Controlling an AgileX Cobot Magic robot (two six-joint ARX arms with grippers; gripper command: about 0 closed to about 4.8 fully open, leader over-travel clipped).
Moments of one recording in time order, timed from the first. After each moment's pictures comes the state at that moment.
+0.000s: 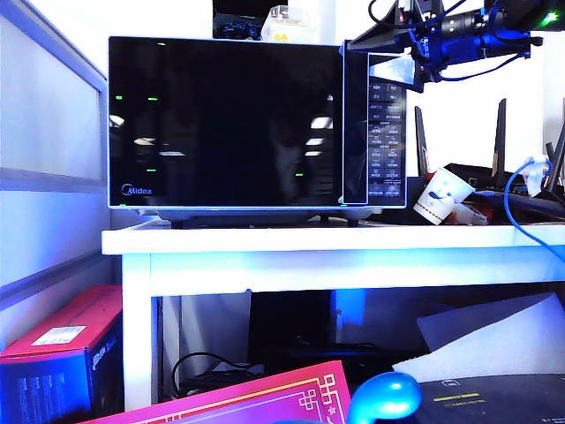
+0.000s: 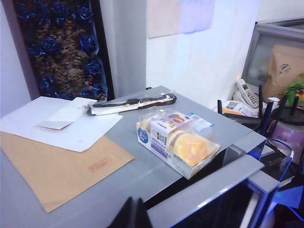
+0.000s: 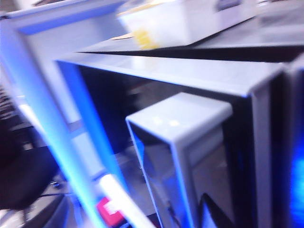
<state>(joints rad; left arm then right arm) -0.22 1.69 2.20 -0.56 0.31 0.03 0.09 1.85 1.46 0.46 -0.97 0.26</state>
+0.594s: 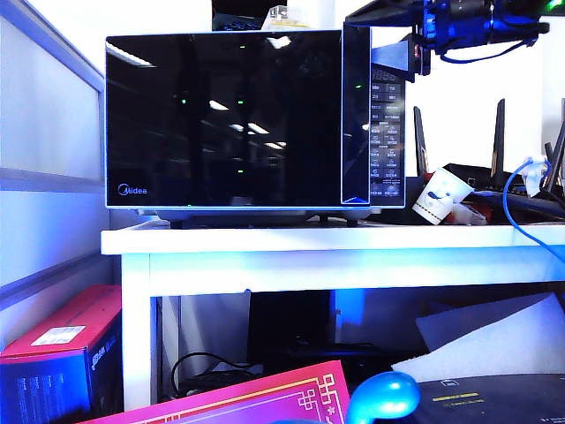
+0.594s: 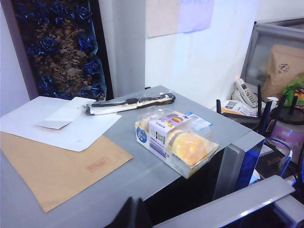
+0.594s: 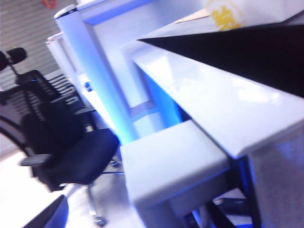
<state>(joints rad) -0.22 1.69 2.20 -0.56 0.31 0.03 0.09 1.81 1.46 0.41 -1.18 0.36</state>
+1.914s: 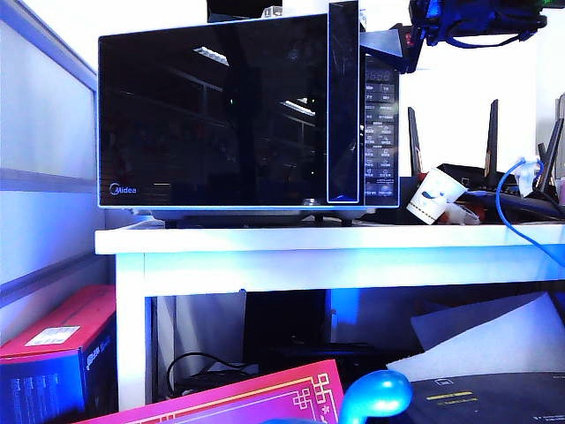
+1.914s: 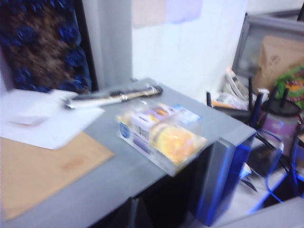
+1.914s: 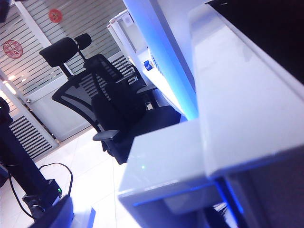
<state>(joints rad) -0.26 1.74 2.20 -0.54 0.31 0.03 0.12 1.79 1.45 0.41 -1.42 0.51</state>
